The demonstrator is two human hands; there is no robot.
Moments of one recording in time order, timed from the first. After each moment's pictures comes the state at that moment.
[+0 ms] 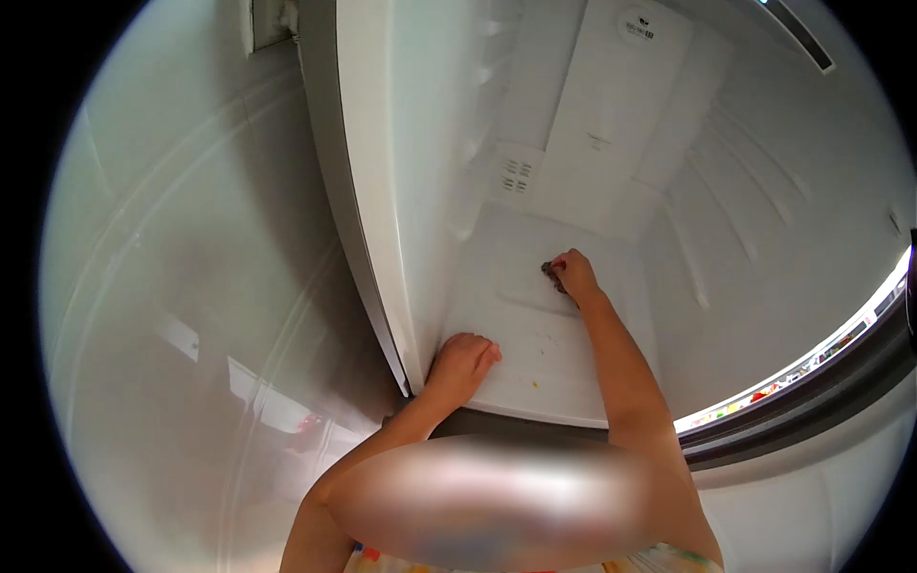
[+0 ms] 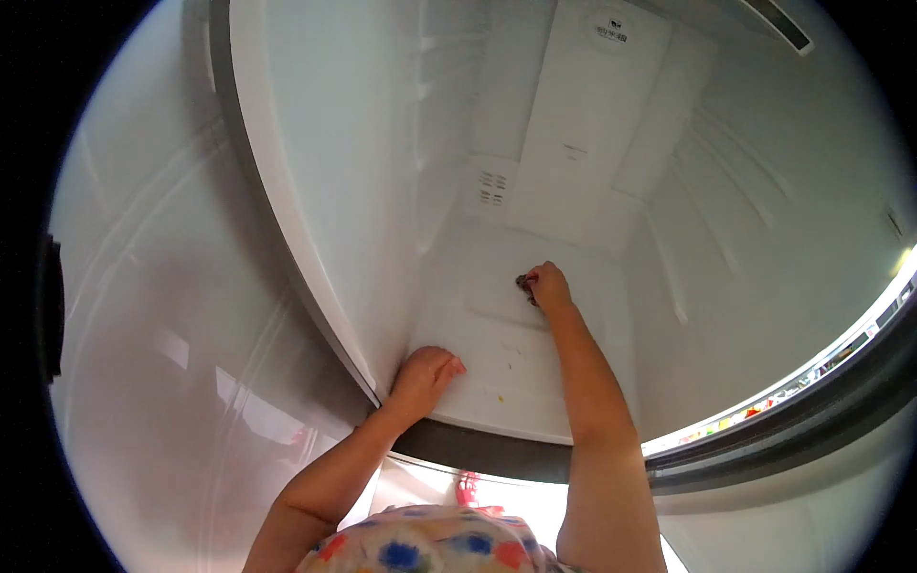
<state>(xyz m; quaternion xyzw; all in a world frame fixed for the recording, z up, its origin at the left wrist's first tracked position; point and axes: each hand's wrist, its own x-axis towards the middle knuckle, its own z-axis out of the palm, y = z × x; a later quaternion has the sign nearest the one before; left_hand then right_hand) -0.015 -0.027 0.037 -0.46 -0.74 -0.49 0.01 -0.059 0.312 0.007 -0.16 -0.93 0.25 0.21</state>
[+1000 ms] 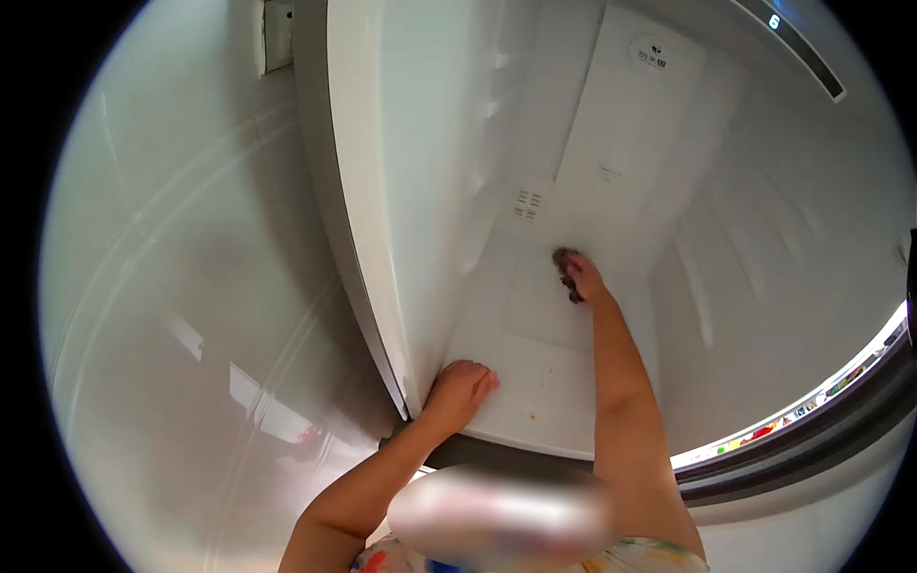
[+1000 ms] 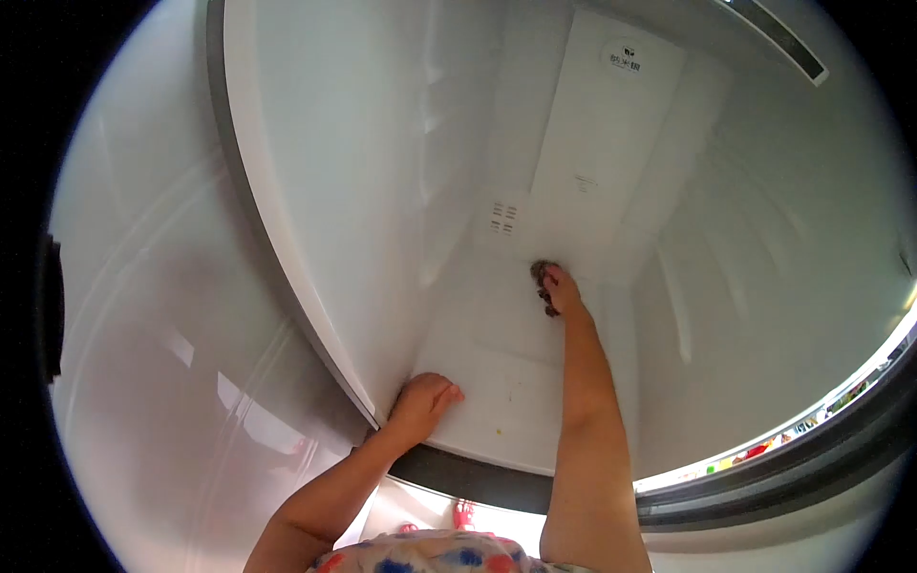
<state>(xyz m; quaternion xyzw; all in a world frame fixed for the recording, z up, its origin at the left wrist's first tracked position) -0.015 -0.024 0.035 -0.43 -0.76 -0.48 -0.01 -0.111 0.375 -0.003 -0.17 -0.90 0.31 0.24</state>
